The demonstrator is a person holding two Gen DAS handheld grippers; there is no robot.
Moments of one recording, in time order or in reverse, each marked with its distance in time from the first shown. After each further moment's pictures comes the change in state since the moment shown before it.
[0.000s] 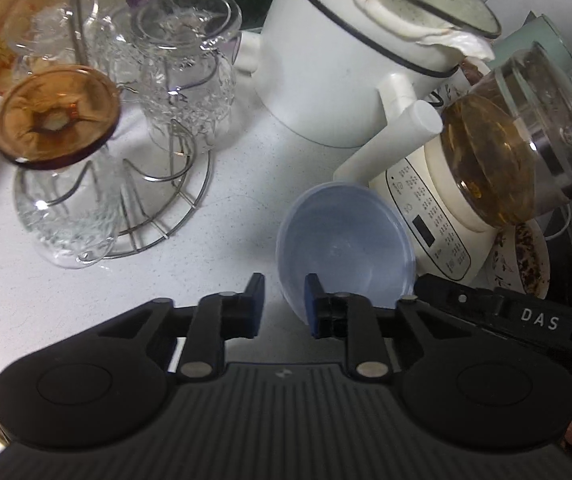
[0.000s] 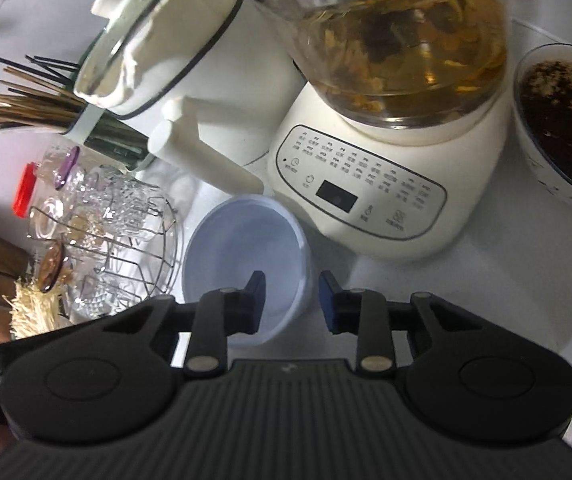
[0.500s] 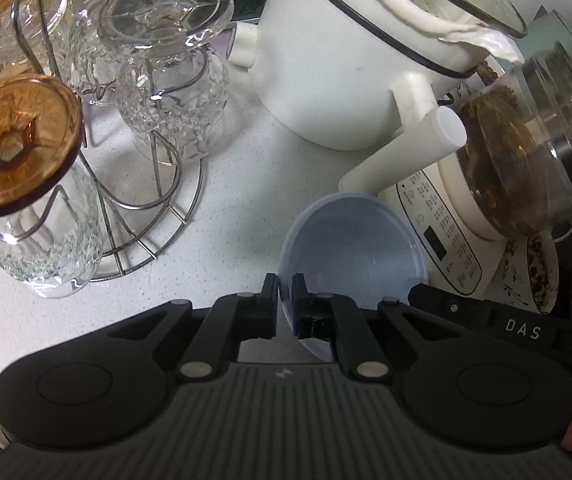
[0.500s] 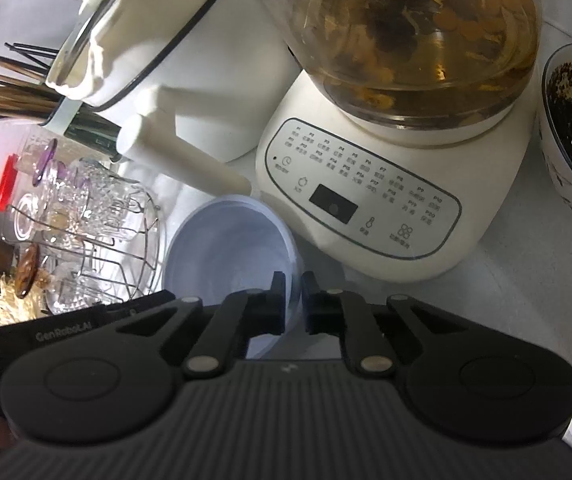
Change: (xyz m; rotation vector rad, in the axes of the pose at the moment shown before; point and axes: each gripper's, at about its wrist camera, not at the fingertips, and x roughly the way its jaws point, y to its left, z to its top) left arm 0.023 0.000 0.016 0.002 0.028 -0.010; right arm 0.022 -0.001 0.010 -0.016 0.036 -0.023
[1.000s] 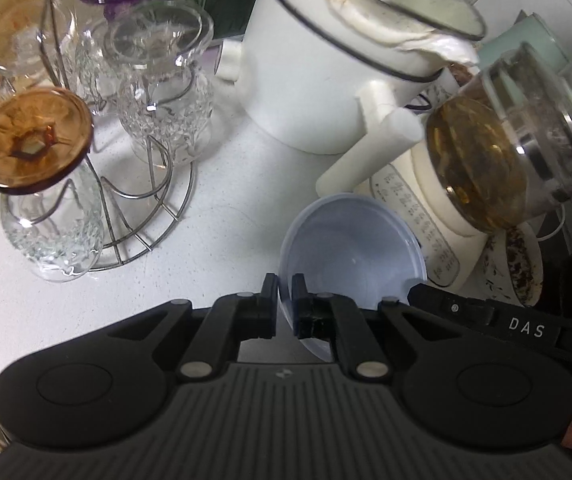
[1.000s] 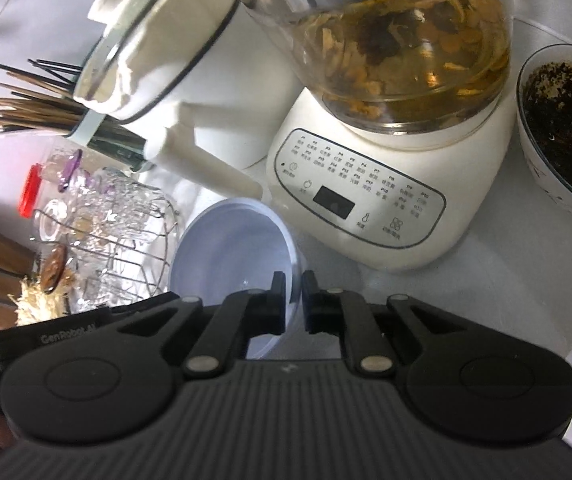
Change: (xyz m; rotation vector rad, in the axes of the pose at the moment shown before) left arm -0.031 -0.015 -0.018 0.017 -0.051 -0.010; right arm -0.030 -0.006 -0.010 0.013 -0.045 0.056
